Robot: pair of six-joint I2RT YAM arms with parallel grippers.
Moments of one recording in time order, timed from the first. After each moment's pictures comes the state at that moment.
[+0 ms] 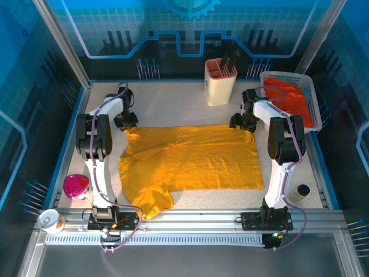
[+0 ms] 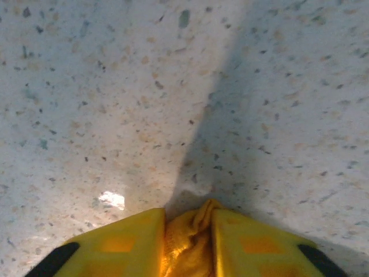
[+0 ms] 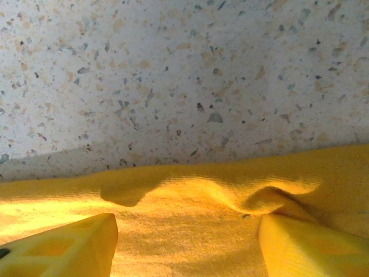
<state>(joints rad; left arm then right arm) 0.03 2.15 1.61 -0.86 -0.06 -0.44 0.07 2.08 1.51 -0.78 -0.08 0.31</state>
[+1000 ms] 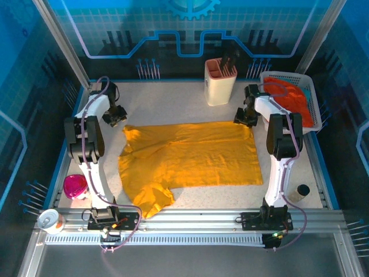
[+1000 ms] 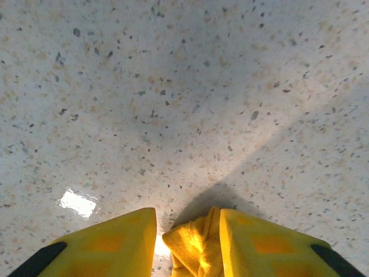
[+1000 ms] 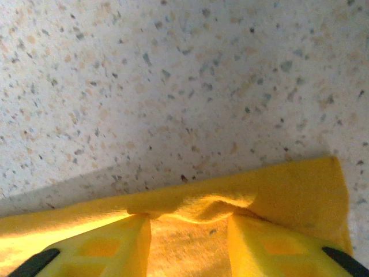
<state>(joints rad) 0.15 2.08 1.65 -0.88 -0.02 -0.54 0.04 2.18 1.67 -0.84 -0.10 0.39</state>
